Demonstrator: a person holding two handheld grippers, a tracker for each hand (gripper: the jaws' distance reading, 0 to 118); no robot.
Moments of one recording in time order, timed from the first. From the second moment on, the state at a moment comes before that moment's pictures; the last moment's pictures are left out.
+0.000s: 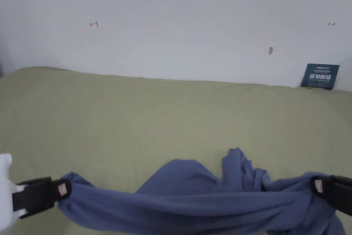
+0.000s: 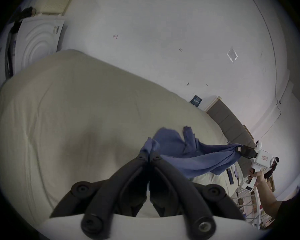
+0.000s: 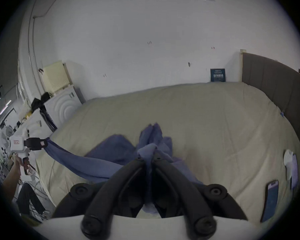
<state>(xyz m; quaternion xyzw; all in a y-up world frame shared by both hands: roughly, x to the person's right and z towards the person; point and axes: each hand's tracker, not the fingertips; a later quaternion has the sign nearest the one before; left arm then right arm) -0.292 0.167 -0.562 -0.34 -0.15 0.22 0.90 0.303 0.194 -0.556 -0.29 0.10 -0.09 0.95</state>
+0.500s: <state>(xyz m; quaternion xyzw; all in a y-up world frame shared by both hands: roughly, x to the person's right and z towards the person) -0.290 0.108 -0.472 -0.42 -0.10 0.24 0.87 0.294 0.132 -0.474 -0.40 0.06 -0.11 0.91</state>
